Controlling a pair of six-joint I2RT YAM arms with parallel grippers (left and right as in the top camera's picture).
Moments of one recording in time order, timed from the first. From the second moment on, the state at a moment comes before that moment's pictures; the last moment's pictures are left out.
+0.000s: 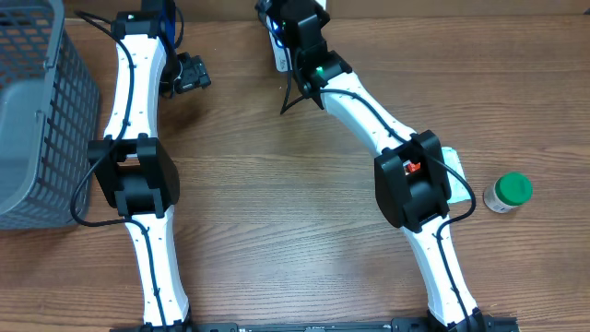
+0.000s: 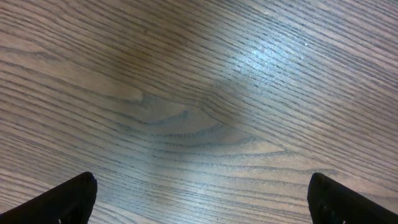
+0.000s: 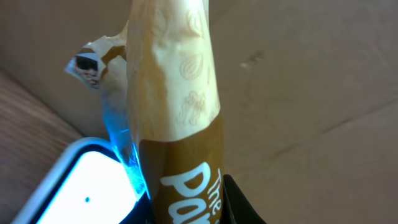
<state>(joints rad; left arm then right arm) 0.03 2.47 2.44 -1.38 -0.07 -0.39 0.50 2.47 2.16 0.03 0.41 -0.62</state>
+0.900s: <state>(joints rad) 0.03 2.47 2.44 -1.38 -0.07 -0.39 0.56 2.47 2.16 -0.18 0.41 -0.52</state>
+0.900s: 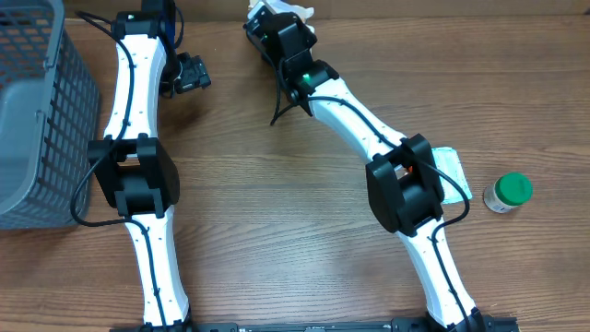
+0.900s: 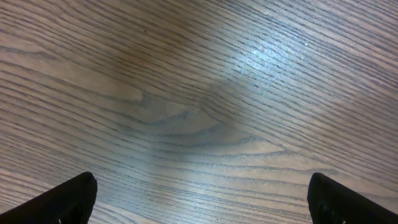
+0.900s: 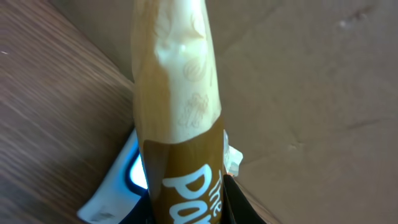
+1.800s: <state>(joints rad) 0.03 2.47 2.44 -1.38 -0.07 -0.39 0.59 2.42 2.16 -0.27 0.41 -0.48</state>
